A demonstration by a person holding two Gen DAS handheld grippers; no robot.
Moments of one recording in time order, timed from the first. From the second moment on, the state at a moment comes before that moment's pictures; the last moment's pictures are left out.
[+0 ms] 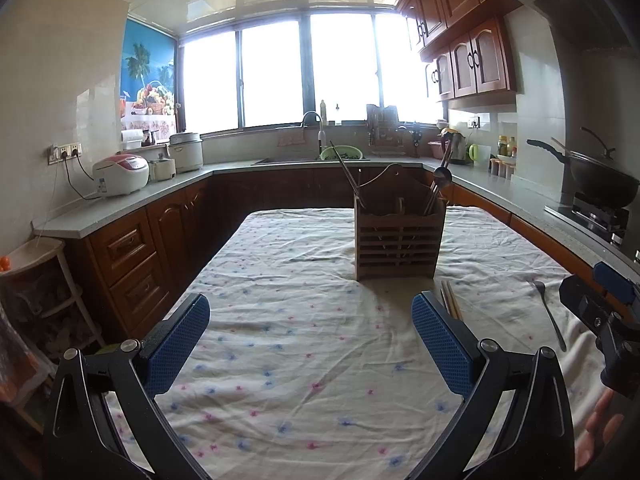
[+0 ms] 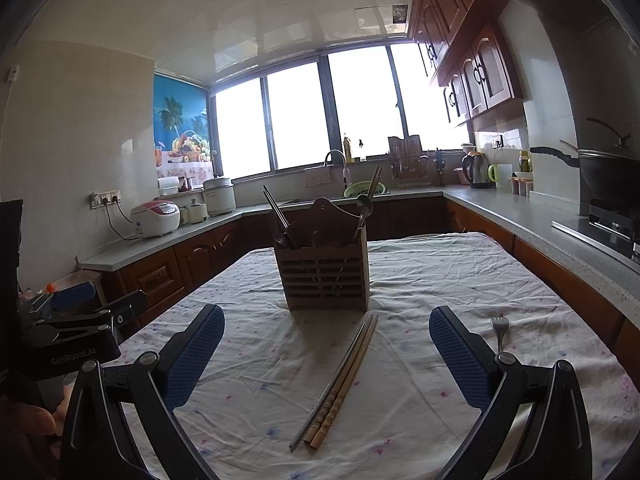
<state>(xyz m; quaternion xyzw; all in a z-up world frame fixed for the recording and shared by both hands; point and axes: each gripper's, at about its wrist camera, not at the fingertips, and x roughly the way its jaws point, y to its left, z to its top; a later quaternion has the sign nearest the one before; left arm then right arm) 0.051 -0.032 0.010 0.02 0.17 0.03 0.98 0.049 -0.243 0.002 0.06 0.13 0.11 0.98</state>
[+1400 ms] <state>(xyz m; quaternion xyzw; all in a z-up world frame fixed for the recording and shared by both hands) 0.059 -0.034 0.009 0.02 0.18 0.02 0.98 0.054 -0.243 0.003 0.06 0.13 0.12 0.98</state>
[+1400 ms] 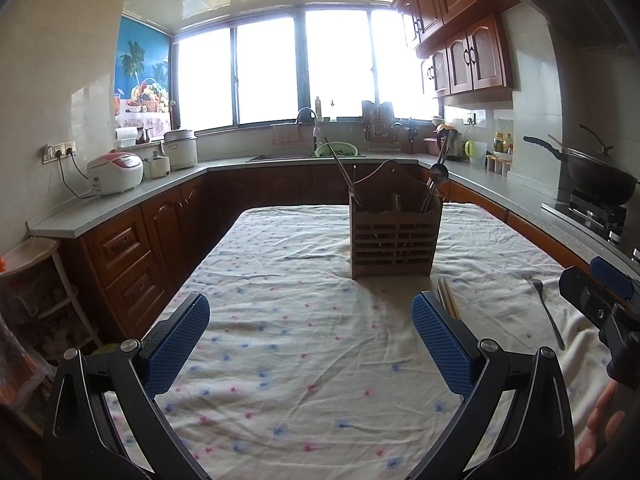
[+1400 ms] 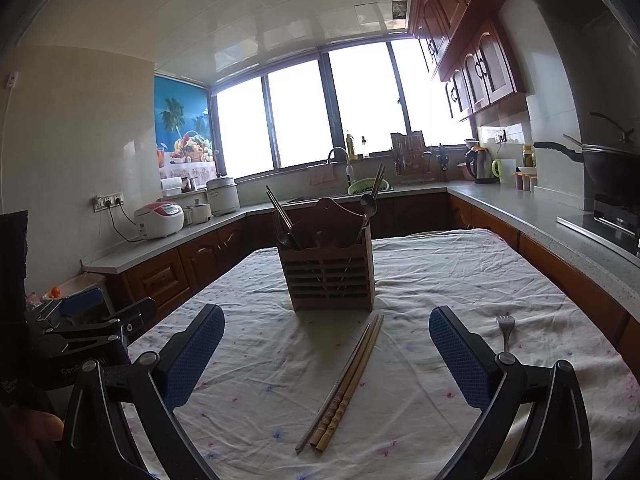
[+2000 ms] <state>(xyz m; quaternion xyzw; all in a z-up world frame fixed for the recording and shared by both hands) 0.061 -0.035 0.009 0.02 0.18 0.02 0.98 0.057 -0.243 0.004 0.07 0.13 0.12 0.98</state>
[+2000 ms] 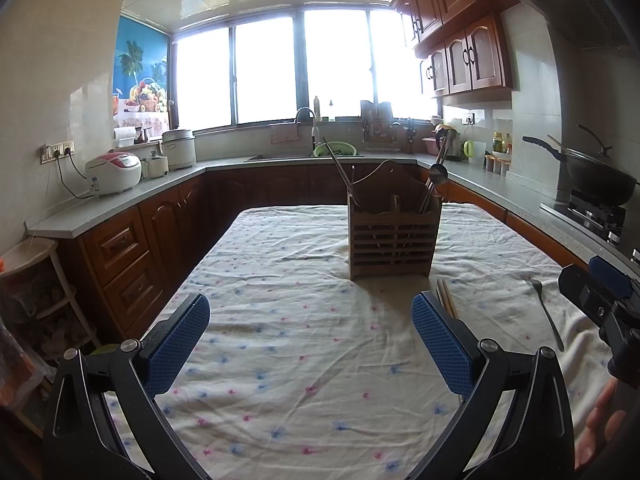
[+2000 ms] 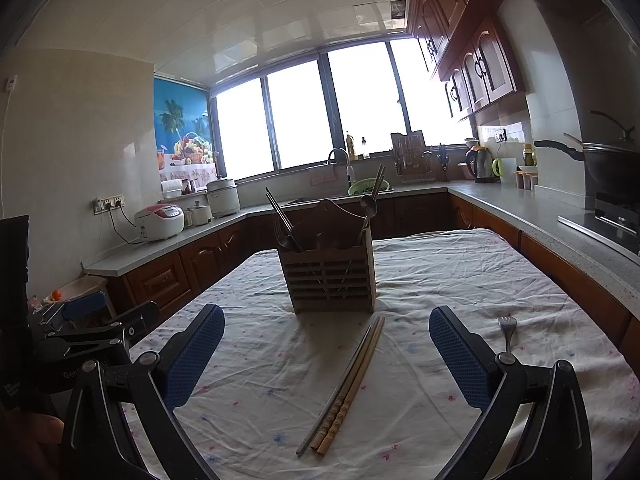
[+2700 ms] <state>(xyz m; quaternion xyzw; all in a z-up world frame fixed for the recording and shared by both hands) 0.068 -0.036 0.012 0.01 0.18 0.01 0.98 0.062 -0.247 0.004 0.07 0.13 0.11 0.98</state>
